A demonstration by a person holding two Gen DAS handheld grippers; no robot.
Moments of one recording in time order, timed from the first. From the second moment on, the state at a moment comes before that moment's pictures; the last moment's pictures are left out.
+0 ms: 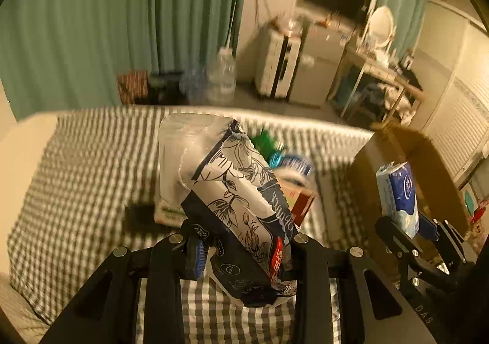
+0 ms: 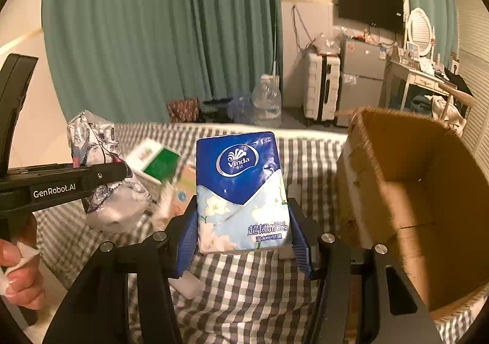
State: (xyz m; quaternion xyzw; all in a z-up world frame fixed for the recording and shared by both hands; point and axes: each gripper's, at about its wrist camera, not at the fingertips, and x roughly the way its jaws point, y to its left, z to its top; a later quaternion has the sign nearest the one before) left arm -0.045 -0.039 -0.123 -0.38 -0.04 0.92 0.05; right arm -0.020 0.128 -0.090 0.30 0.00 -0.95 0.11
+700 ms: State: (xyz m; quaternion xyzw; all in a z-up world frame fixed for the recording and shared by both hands) left arm 0.016 -0.006 -0.031 -0.27 0.00 0.96 0.07; right arm 0.076 0.165 0.035 0.19 0.02 -0.98 0.09
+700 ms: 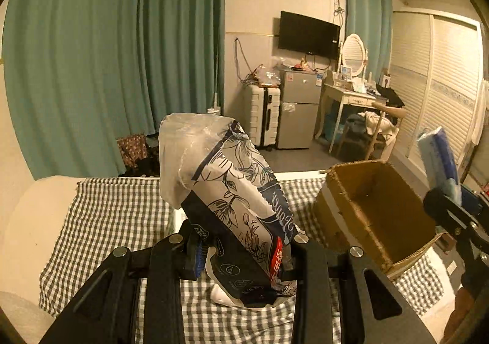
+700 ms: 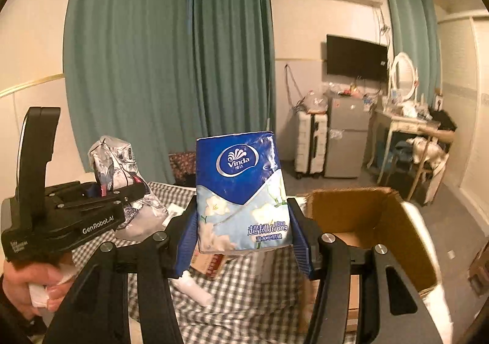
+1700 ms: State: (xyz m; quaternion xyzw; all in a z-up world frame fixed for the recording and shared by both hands) left arm 0.011 0.181 -0.001 -0.26 0.04 0.95 0.19; right arm 0.089 0.335 0.041 0.18 -0.03 -0.98 0.00
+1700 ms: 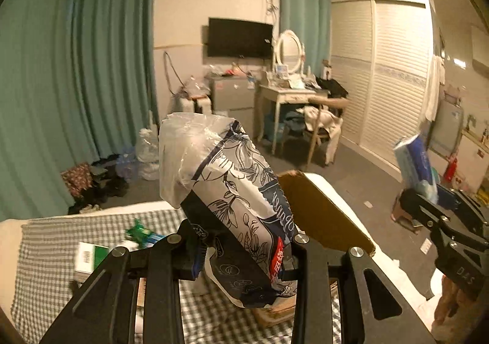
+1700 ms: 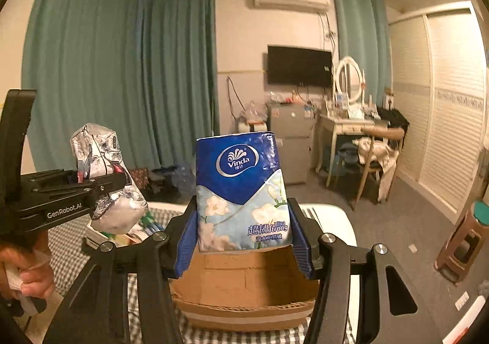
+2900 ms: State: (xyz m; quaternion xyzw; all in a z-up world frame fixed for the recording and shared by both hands) left arm -0.065 0.252 -0.088 -0.36 0.05 0.90 0.25; right arm 0.014 0.369 -0.040 0.28 -0.06 -0.96 -0.03
